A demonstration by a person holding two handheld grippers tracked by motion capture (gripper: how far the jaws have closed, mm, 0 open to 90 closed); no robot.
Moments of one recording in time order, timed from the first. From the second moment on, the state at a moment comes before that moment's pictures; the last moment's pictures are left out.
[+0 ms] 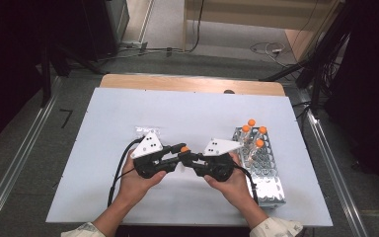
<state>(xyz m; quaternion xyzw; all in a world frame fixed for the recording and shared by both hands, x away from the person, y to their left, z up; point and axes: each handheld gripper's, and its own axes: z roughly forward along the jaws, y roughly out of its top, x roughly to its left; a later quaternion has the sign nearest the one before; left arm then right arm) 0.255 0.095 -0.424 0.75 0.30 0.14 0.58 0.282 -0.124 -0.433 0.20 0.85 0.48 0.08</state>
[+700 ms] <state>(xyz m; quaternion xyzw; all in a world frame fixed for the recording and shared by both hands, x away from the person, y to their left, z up) 0.260 0.103 -0.417 0.74 0.31 0.15 0.58 0.279 -0.129 -0.429 0.23 0.83 0.50 0.08</state>
